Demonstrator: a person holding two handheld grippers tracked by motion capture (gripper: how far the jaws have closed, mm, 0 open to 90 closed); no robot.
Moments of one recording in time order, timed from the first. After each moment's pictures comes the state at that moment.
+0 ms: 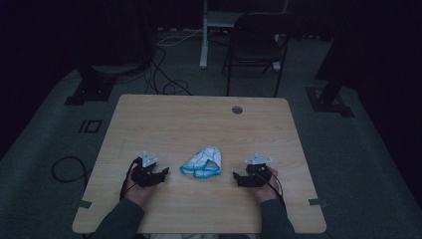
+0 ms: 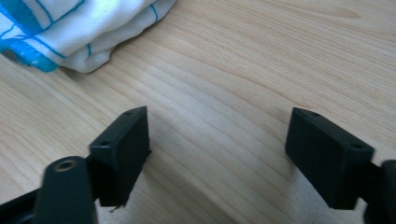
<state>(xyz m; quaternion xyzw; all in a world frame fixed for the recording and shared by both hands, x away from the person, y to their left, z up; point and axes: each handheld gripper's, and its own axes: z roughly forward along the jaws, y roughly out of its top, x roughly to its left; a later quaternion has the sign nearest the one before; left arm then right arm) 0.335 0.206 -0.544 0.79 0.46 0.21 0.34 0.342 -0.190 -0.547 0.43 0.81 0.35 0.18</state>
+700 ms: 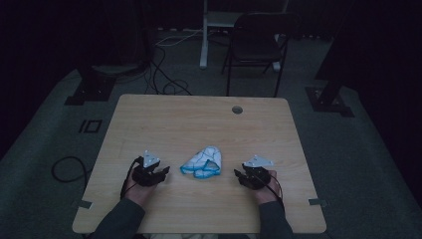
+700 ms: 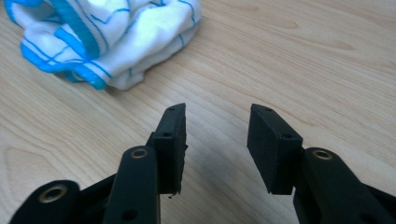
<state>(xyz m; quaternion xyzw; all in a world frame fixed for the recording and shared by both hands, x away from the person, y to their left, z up) 0.329 0.196 -0.525 0.80 0.44 0.21 0.36 0.326 -0.183 -0.531 0.41 0.81 0.37 0.20</state>
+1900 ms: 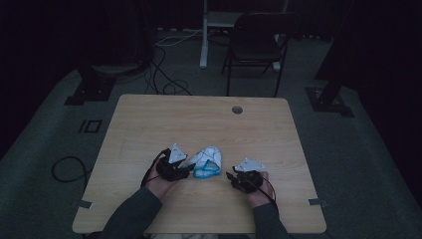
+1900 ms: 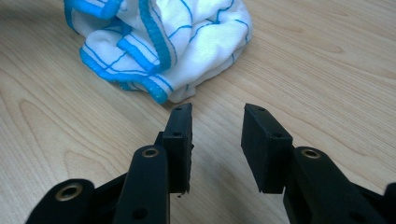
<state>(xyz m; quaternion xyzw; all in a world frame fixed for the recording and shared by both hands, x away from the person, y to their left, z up) 0.338 0.122 -0.492 0.85 0.32 0.19 0.38 0.315 -0.157 -0.527 0.37 0.82 0.38 0.20</state>
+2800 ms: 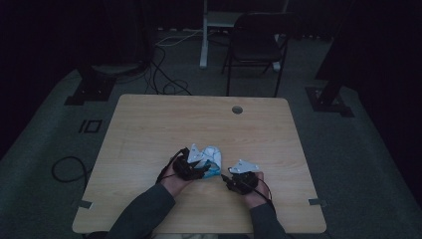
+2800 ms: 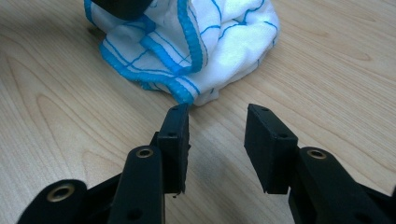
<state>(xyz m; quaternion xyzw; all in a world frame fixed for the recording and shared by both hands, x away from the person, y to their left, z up) 0.345 0.076 -0.493 0.87 0.28 0.17 0.38 0.314 -0.144 -0.529 0.35 0.84 0.37 0.19</state>
